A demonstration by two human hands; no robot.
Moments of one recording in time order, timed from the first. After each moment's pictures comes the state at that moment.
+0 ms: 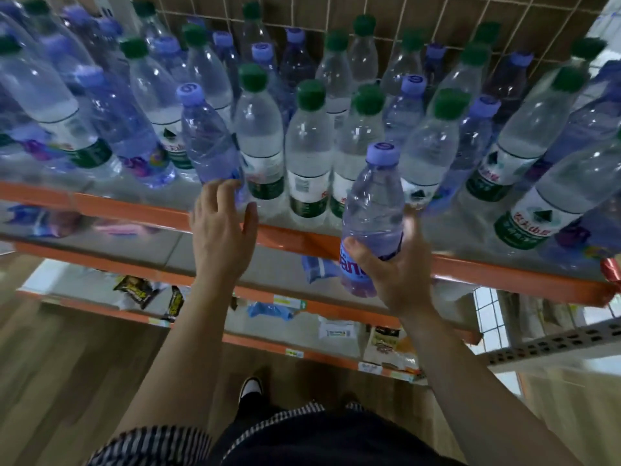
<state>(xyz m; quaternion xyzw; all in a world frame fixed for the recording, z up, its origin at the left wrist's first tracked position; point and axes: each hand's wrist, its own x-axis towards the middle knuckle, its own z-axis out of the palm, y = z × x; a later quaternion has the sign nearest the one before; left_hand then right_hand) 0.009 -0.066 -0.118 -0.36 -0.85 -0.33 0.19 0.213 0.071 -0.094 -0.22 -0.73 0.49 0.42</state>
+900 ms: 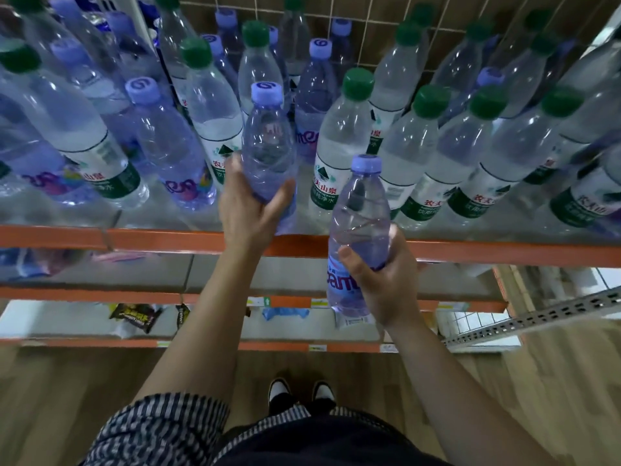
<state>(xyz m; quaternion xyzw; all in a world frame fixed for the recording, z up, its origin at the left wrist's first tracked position) -0.110 -0.078 -0.104 -0.39 -0.74 -0.54 0.04 0.096 -0.036 -0.114 -0.31 -0.69 0.51 0.41</state>
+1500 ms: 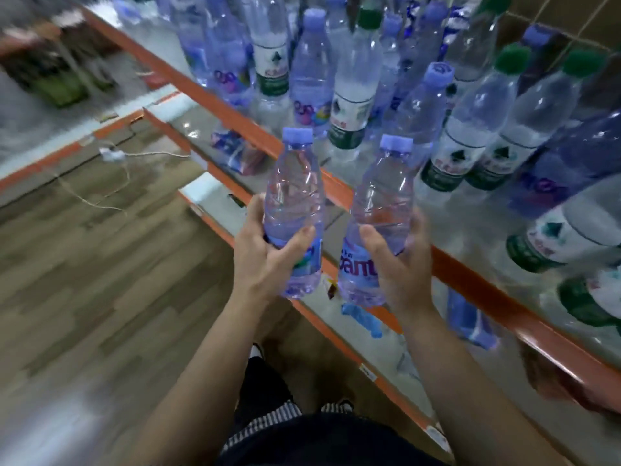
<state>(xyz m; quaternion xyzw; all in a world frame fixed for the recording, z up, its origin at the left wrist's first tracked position) -0.093 -0.294 -0.108 -0.11 -0.73 -0.68 0.06 -0.041 -0.125 -0.107 -0.09 -0.68 0.68 0.25</state>
